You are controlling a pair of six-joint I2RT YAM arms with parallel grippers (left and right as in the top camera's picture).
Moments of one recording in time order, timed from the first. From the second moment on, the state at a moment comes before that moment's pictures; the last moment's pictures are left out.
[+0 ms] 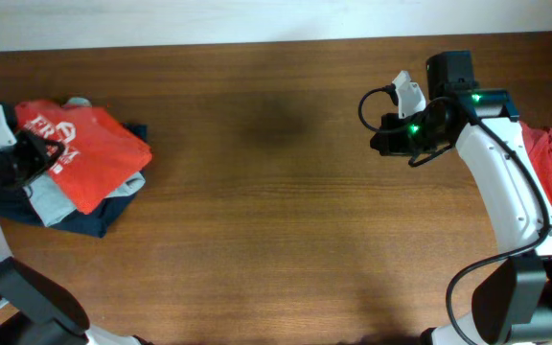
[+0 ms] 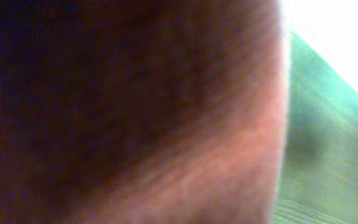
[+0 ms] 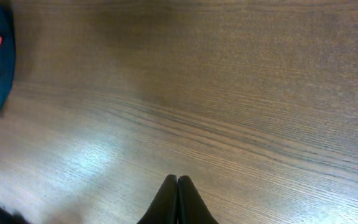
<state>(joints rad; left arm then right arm) 0.63 1.77 1.51 -0.87 0.58 0.02 0.02 1.70 1.52 -1.05 -0.45 0.02</state>
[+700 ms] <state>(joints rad) 0.74 1.78 1.61 -0.98 0.29 0.06 0.02 1.70 1.52 -1.06 -0.45 0.03</state>
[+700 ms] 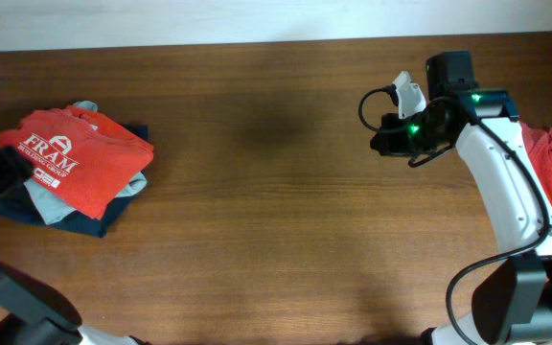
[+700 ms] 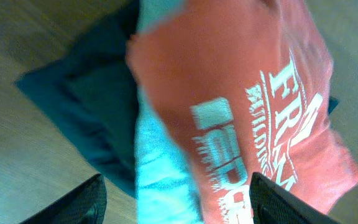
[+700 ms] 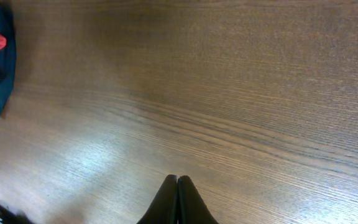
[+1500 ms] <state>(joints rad) 0.70 2.11 1.74 -0.93 0.31 0.10 0.02 1.70 1.52 -1.06 -0.45 0.08</state>
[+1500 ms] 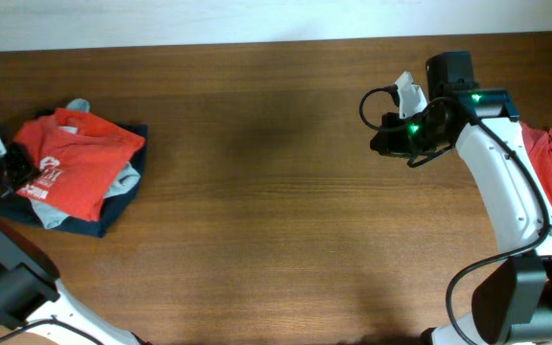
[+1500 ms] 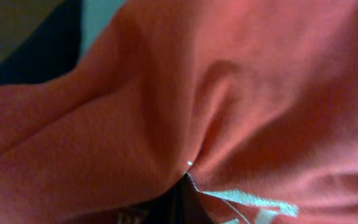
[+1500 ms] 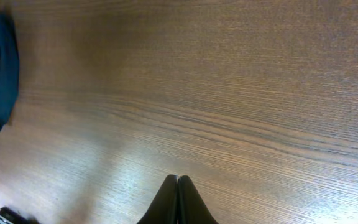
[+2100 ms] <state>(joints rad) 0.69 1.92 1.87 -1.20 0.42 0.18 0.02 1.70 1.58 -1.10 -0.45 0.10</state>
